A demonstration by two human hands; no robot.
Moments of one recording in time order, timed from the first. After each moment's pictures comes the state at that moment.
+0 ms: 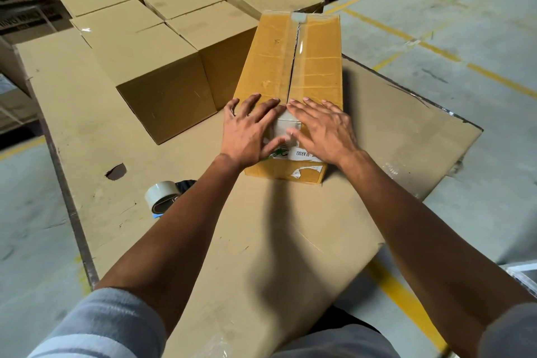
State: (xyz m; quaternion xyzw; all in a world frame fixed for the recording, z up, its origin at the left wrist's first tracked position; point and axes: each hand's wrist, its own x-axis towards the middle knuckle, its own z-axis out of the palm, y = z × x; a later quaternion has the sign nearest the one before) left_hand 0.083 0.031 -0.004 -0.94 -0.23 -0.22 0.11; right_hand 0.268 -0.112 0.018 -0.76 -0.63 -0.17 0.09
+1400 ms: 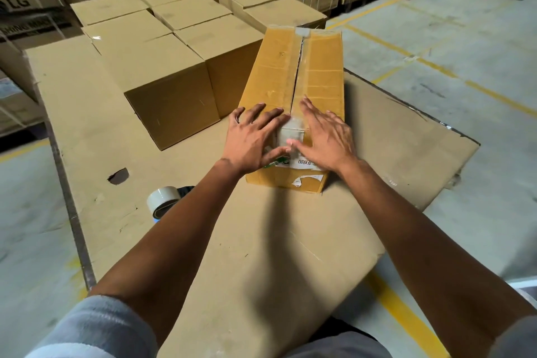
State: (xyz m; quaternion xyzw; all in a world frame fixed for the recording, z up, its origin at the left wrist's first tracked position) left_hand 0.080 0.034 0.003 -0.95 -0.21 -0.19 0.08; right_hand 0.258 -0.113 0.036 -0.80 -0.58 -0.07 0.12
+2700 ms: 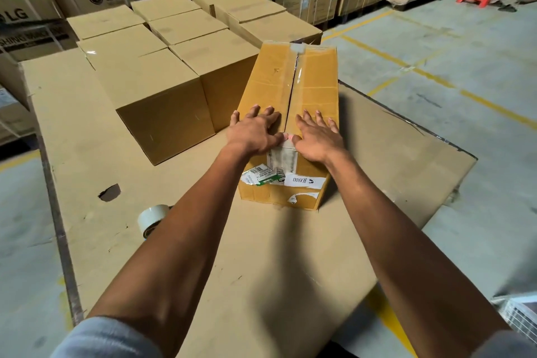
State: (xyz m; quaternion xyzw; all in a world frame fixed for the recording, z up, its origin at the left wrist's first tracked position) left_hand 0.140 0.067 0.052 -0.93 -0.34 0.00 -0.14; right_hand 0.280 -0.065 0.059 -0.85 -0.51 0.14 0.06
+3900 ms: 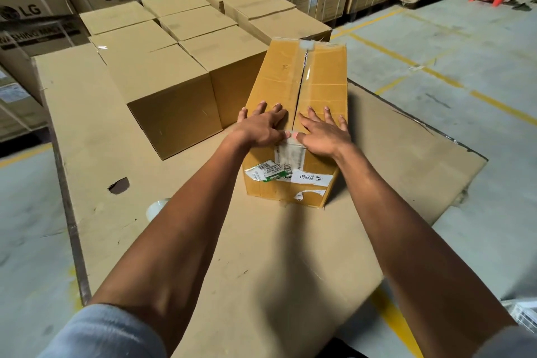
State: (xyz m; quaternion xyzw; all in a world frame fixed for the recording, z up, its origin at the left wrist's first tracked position) left_hand 0.132 0.076 0.062 -0.93 -0.31 0.04 -0.22; right_hand 0.282 -0.062 0.064 -0.84 -0.49 0.20 0.07
